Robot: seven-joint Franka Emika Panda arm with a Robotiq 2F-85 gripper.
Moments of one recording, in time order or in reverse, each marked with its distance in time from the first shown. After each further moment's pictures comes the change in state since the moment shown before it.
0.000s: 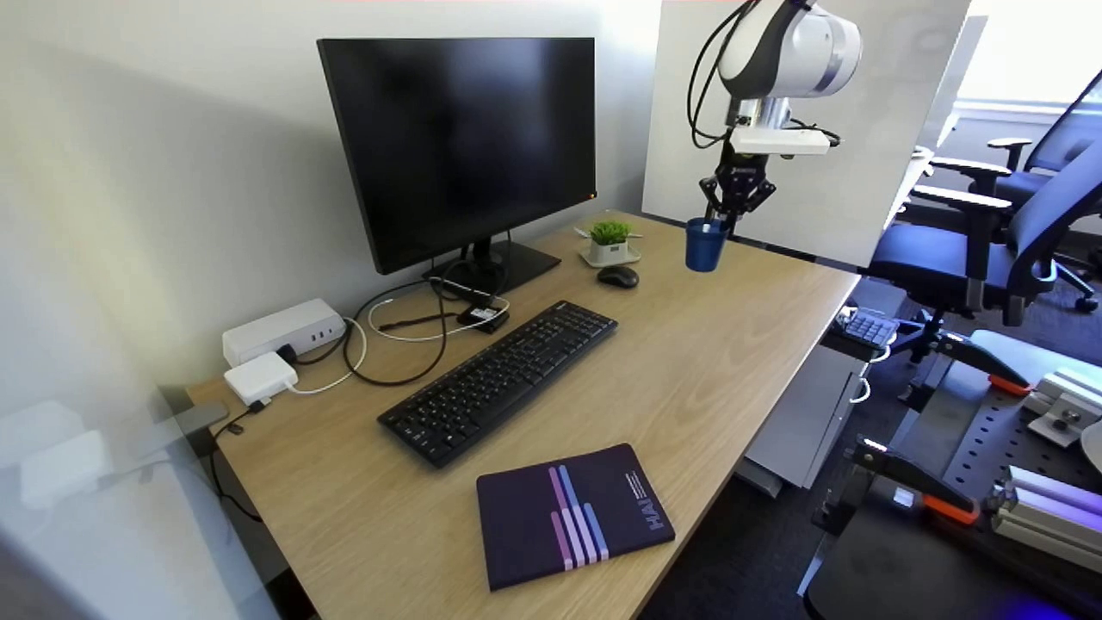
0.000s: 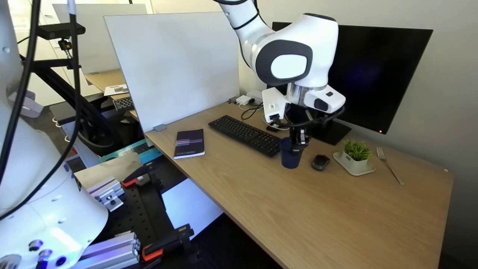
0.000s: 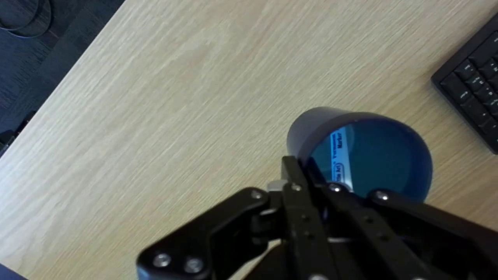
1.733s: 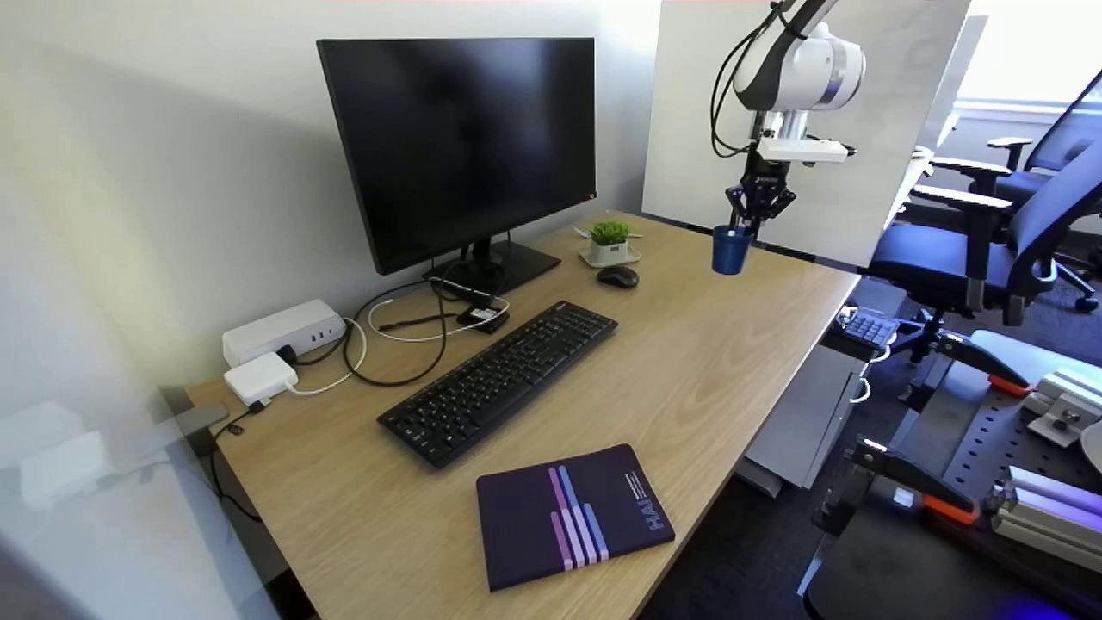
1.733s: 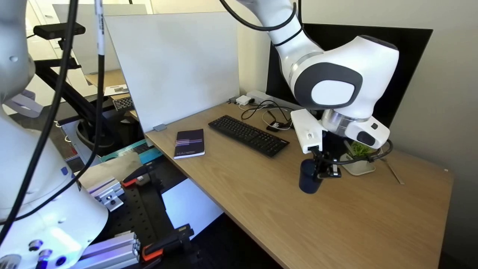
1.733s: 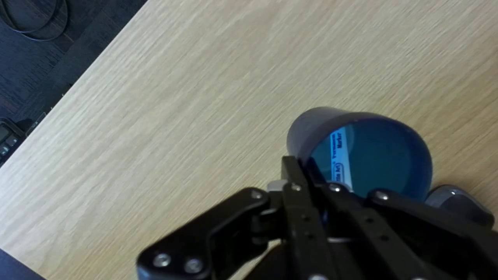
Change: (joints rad) arm -0.174 0.170 0.009 0.208 0.036 -0.134 -0.189
